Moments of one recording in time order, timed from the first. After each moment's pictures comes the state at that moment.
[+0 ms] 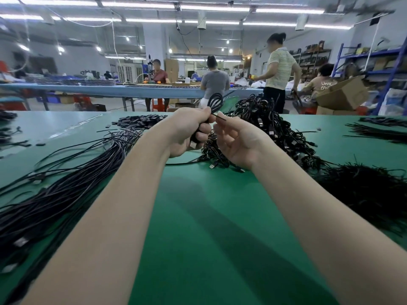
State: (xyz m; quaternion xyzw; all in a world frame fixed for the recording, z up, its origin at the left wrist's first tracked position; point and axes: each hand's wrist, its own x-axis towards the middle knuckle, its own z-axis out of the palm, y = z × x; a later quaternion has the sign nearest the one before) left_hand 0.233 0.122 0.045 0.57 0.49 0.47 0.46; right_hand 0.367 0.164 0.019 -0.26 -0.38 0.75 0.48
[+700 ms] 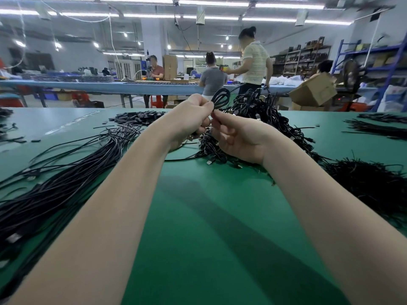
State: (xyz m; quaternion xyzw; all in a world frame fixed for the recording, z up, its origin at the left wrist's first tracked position) left_hand 0.241 0.130 0.045 0.64 0.53 0.47 0.30; right_hand 0.382 0.154 0.028 -0.30 -0.49 0.71 0.40
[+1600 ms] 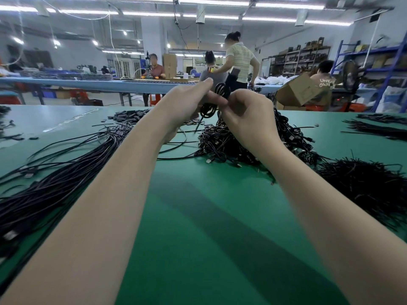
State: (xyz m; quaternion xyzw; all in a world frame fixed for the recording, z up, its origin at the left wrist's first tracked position) left_hand 0.234 0.126 0.054 0.64 0.51 0.51 0.26; right_hand 0.382 0.157 0.027 -0.34 -0.76 0.04 0.56
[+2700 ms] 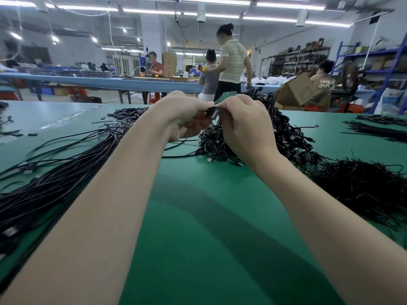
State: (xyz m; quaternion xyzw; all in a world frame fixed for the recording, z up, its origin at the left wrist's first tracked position) left_hand 0.234 0.119 0.057 0.50 0.55 0.52 0.42; right_hand 0.374 0.149 0.010 -0.32 -0.78 -0.16 0.51
